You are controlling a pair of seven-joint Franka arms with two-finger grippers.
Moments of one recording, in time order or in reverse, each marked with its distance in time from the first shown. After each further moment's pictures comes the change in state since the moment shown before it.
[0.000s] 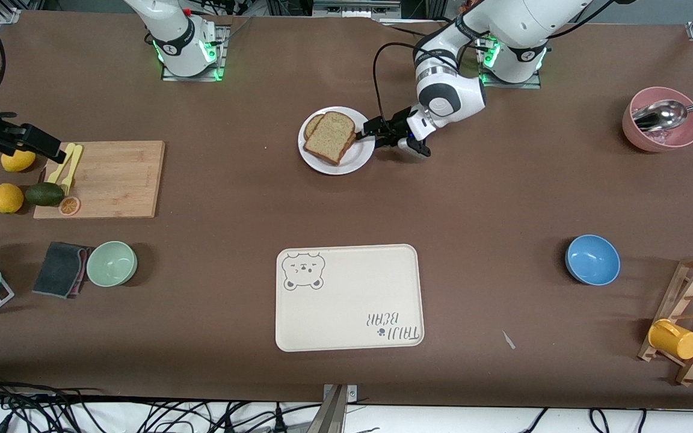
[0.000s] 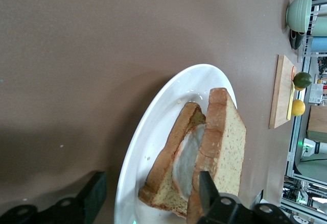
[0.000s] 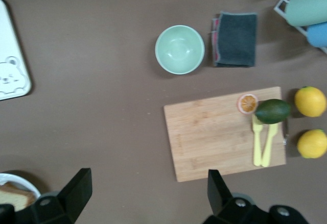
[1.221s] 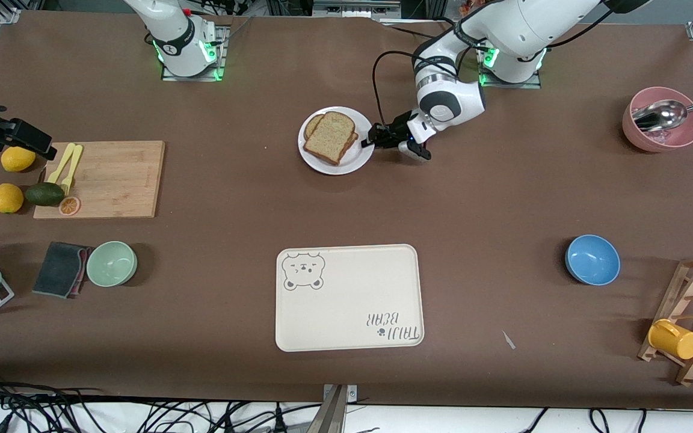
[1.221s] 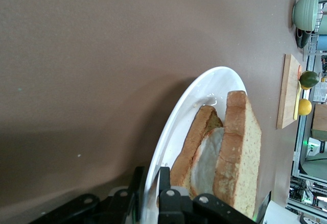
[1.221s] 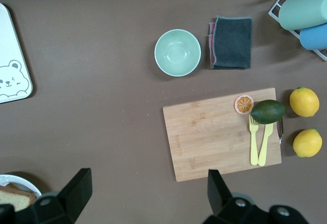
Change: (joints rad) left arm -0.009 0.045 0.026 0.018 -0.007 0.000 0.052; right arm 0.001 0.000 0.007 0.040 0.002 -0.019 0.010
